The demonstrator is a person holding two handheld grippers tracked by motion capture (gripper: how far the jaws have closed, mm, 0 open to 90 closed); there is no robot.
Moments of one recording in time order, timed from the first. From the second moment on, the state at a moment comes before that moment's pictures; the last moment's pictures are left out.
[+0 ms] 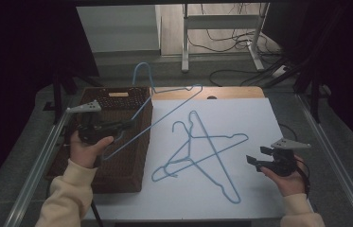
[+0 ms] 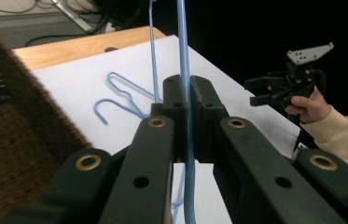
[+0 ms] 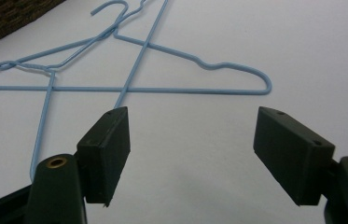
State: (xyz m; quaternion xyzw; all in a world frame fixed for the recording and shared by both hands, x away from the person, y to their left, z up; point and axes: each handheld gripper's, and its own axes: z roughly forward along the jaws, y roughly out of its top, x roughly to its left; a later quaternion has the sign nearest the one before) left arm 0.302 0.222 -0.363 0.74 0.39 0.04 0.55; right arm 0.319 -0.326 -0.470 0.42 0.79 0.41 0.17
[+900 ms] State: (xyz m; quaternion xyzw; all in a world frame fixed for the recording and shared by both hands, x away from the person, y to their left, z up) left arm 0.296 0.322 -0.395 0.71 0.46 0.08 0.53; right arm 0.320 -0.320 -0.475 0.42 0.81 0.38 0.17
